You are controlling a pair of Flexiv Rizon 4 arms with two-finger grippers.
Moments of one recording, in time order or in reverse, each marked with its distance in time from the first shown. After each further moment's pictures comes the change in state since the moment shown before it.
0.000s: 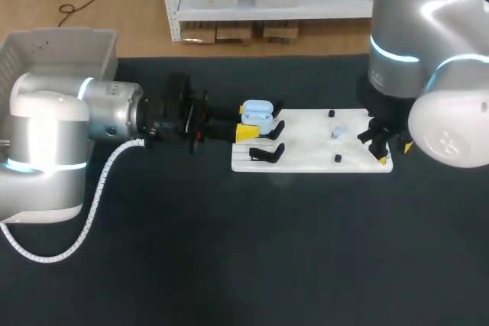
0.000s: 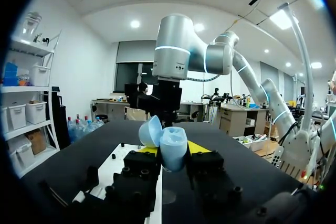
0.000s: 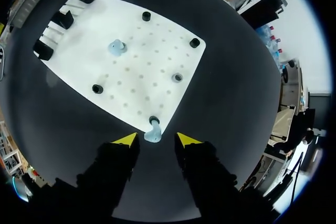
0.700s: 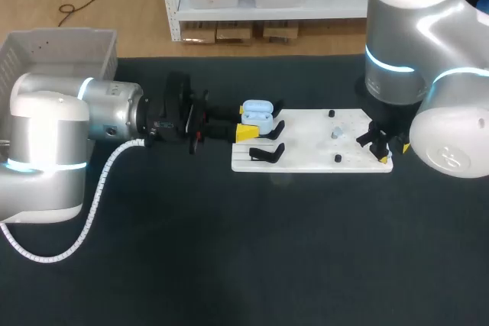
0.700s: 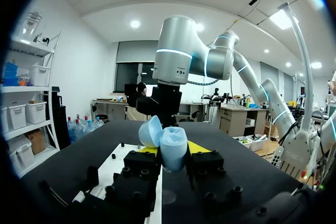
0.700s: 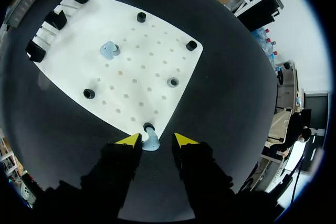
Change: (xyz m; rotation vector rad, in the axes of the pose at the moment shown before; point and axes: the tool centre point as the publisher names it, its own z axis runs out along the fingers) left arm 0.000 0.000 0.000 0.000 0.000 0.000; right arm -0.006 -0.005 0.009 0.049 -0.027 -0.002
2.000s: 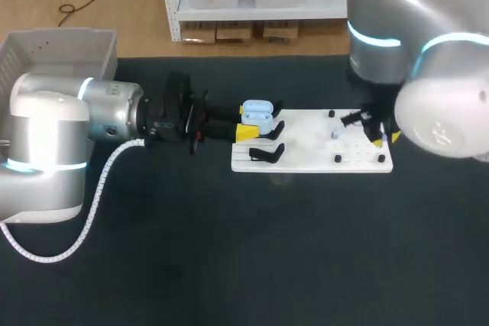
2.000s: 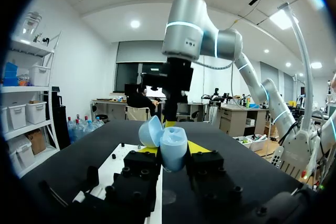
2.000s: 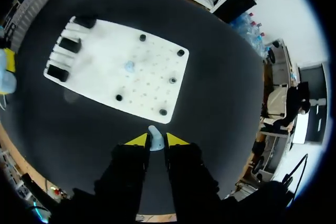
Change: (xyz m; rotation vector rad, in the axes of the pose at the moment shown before) left arm 0.000 0.000 0.000 0.000 0.000 0.000; right arm 0.001 0.030 -0.078 0.007 0.010 0.196
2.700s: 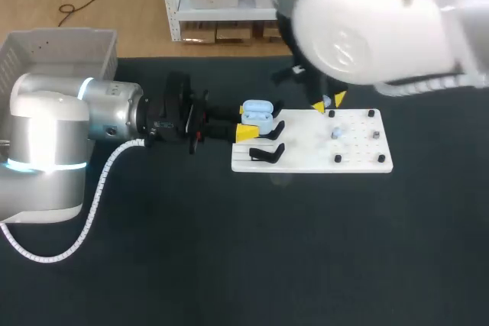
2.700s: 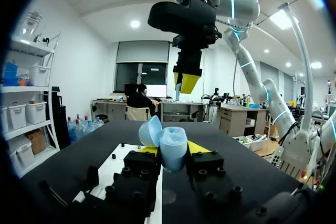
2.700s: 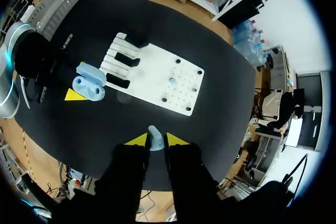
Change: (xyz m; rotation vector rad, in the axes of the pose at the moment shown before) left arm 0.000 0.000 0.000 0.000 0.000 0.000; right arm -0.016 0.083 -0.114 0.031 0.043 -0.058
